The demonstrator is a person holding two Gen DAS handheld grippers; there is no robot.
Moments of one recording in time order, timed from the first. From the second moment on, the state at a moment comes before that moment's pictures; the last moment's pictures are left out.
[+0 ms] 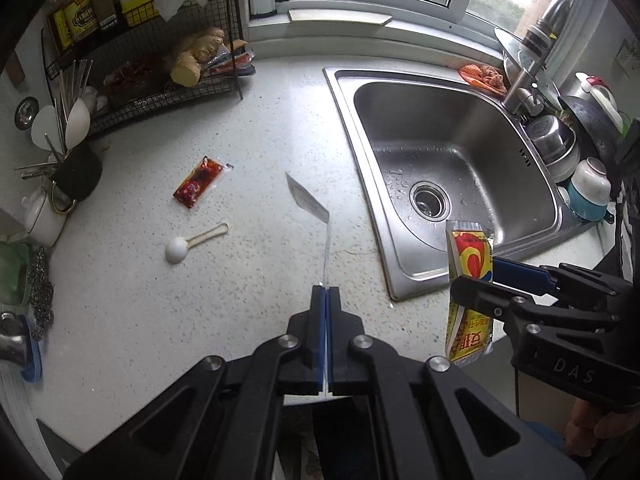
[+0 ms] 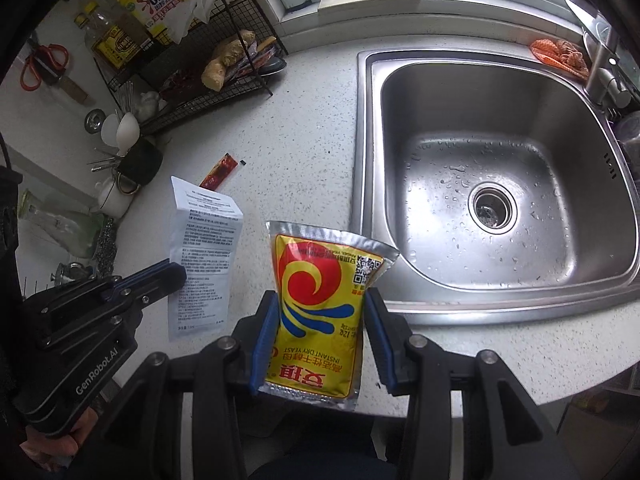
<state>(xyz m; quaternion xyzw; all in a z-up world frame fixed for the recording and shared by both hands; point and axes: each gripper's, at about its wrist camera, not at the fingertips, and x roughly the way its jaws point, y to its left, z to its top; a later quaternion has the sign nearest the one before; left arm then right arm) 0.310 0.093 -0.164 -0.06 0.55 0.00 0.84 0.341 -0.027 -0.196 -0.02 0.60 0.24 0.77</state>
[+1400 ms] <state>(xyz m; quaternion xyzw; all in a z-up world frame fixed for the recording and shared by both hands) 0.203 -0.089 -0.358 -0.05 0.64 -0.09 0.76 0.207 -0.189 -0.319 -0.01 0.67 0.13 0.73</state>
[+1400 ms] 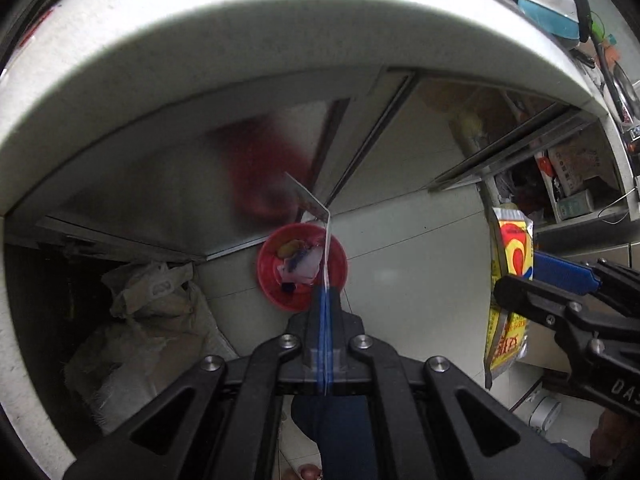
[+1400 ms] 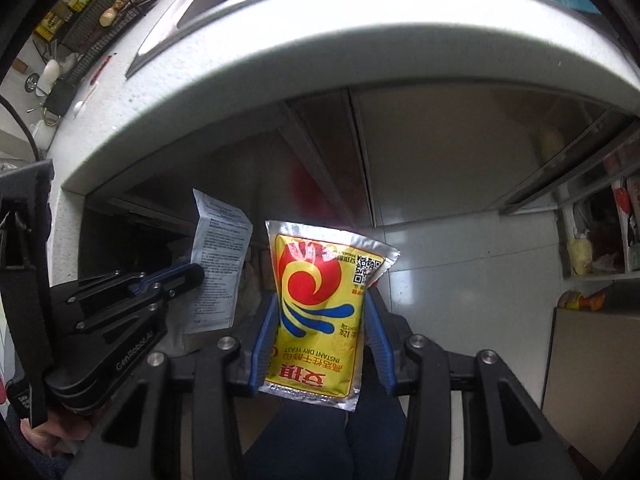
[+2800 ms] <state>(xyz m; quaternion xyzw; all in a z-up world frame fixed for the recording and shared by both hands) 0.189 -0.034 -0.357 -0.05 0.62 -0.01 0.78 0.210 -0.158 -0.359 -0.04 0.70 0.15 0.70</state>
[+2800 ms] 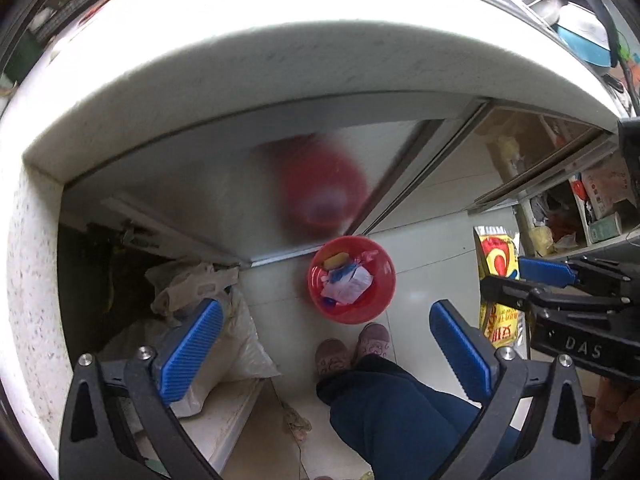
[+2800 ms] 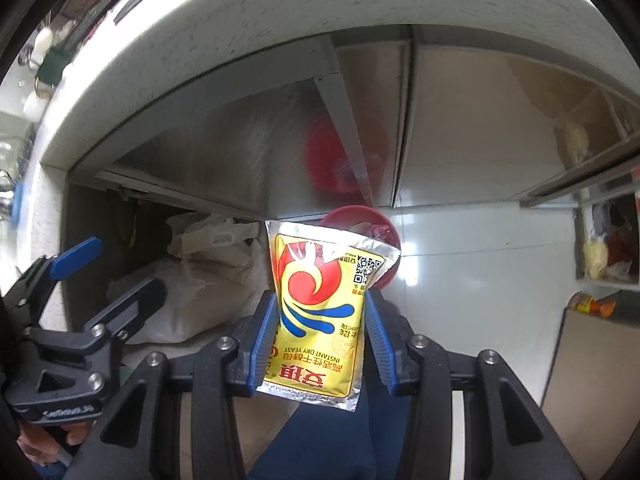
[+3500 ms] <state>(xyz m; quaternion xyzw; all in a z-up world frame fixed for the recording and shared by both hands) 0.169 -0.010 -0.288 -0.06 0.60 0.03 0.80 0.213 -0.143 -0.304 -0.05 0.67 0.18 0.72</state>
